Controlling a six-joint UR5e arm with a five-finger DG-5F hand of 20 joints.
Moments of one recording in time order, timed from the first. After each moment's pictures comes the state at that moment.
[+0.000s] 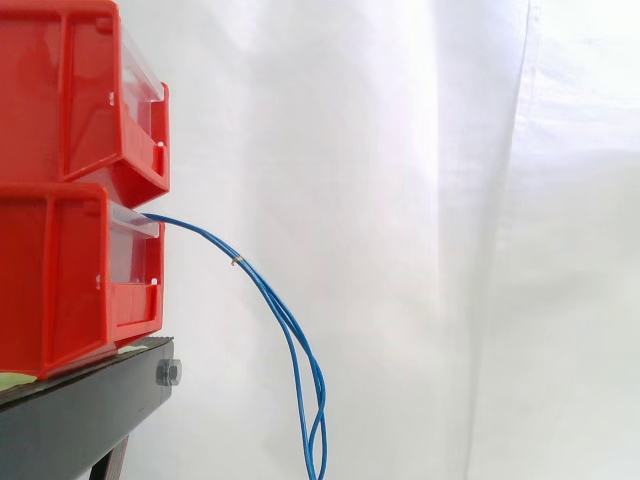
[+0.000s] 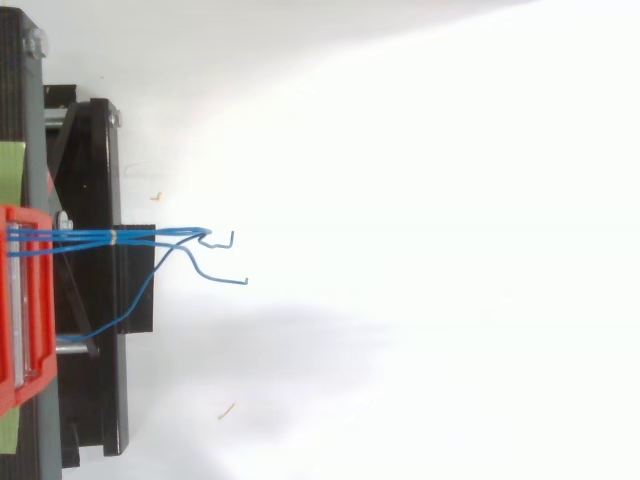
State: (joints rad) arm 0.03 -1.59 -1.68 -3.07 -1.51 0.06
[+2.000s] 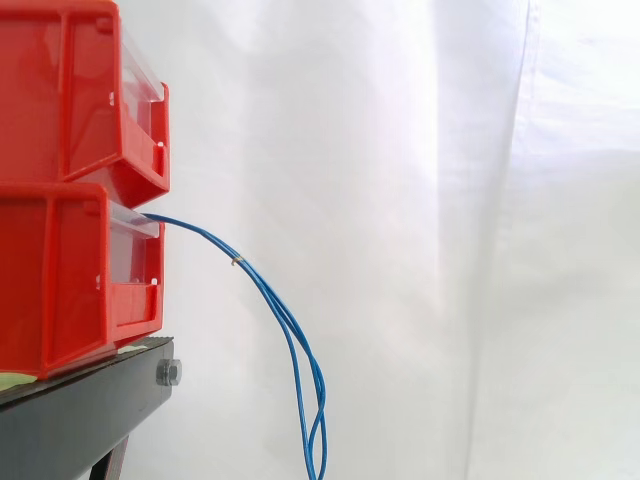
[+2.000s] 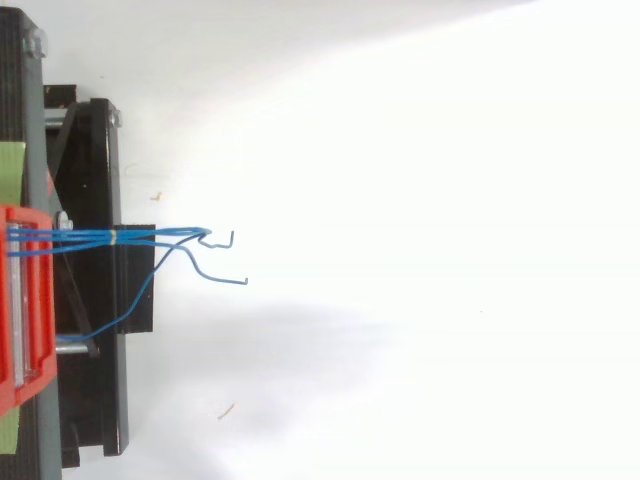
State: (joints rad) arm 0.03 -1.59 -1.68 -3.07 -1.51 0.06
